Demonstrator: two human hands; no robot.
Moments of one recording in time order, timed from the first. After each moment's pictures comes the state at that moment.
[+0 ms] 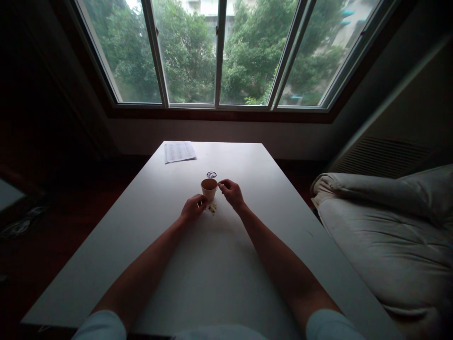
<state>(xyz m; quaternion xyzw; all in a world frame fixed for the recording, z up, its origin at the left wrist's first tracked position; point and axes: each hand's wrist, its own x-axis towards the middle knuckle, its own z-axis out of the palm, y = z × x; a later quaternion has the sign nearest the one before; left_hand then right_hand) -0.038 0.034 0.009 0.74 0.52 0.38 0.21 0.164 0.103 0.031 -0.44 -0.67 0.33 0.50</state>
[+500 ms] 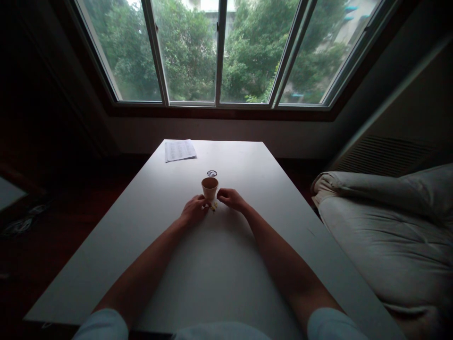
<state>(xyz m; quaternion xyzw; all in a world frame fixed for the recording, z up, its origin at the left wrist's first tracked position) -0.034 0.023 0.019 0.80 0.53 0.26 0.13 0.183 0.102 0.014 -0.37 -0.80 0.35 0.31</state>
